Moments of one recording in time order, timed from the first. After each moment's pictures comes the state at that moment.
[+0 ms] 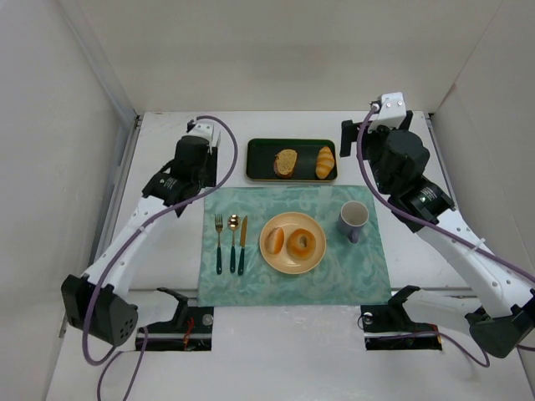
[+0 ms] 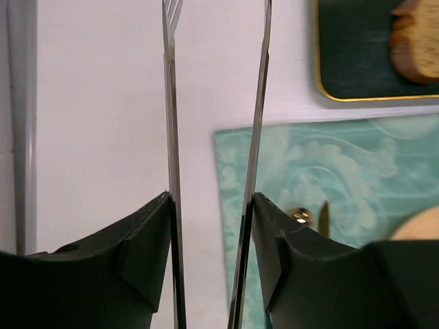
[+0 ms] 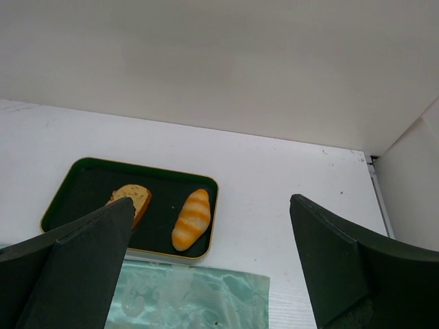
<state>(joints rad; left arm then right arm) -0.44 1.19 1.17 -0.63 -0.36 -0.13 0.58 1.11 1.24 -0.15 0.52 -0.09</state>
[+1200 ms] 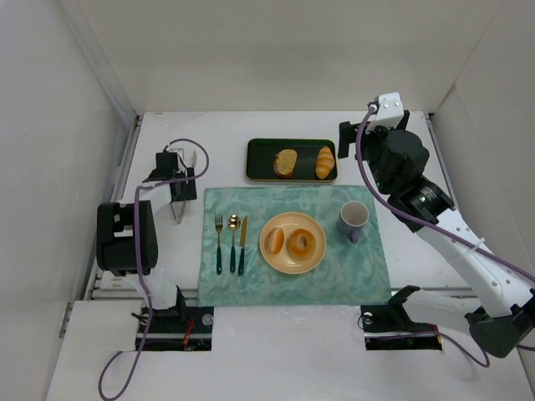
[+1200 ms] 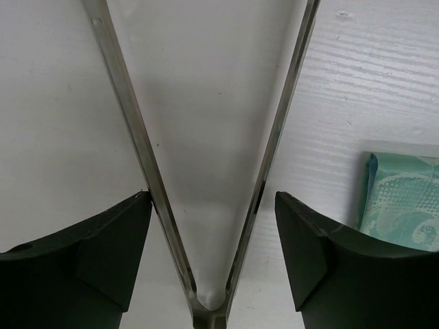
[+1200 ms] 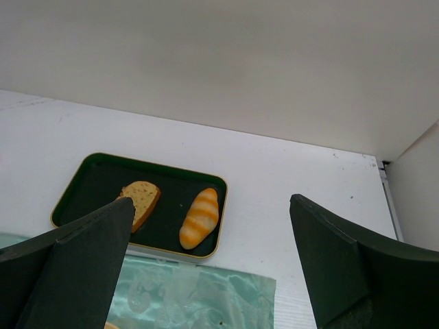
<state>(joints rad) 0.03 1.66 0.93 -0.18 -0.12 -0.03 0.58 1.11 1.24 -0.15 0.47 -0.09</state>
